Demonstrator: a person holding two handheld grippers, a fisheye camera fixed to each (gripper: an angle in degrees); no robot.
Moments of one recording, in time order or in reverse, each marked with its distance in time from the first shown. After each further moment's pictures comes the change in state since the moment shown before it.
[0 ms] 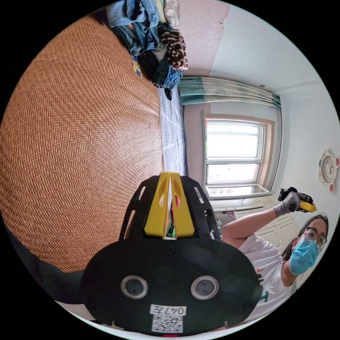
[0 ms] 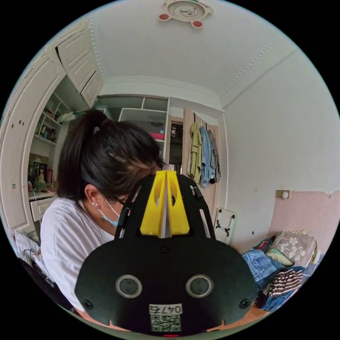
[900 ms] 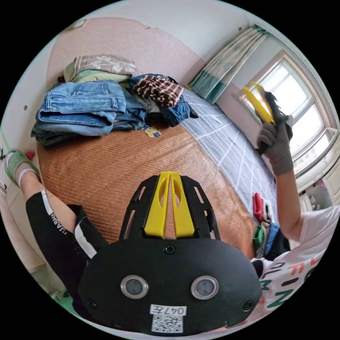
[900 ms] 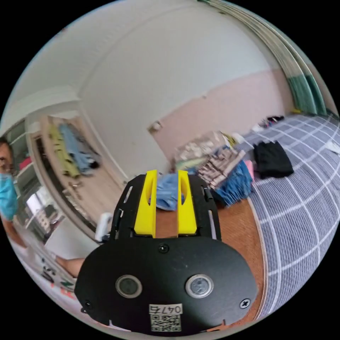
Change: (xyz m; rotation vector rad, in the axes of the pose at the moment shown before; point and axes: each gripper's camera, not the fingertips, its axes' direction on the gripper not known) left arm 0.129 -0.071 -0.120 0.096 -0.806 0.489; right arm 0.235 0.350 0.072 -0.144 0.921 0.725
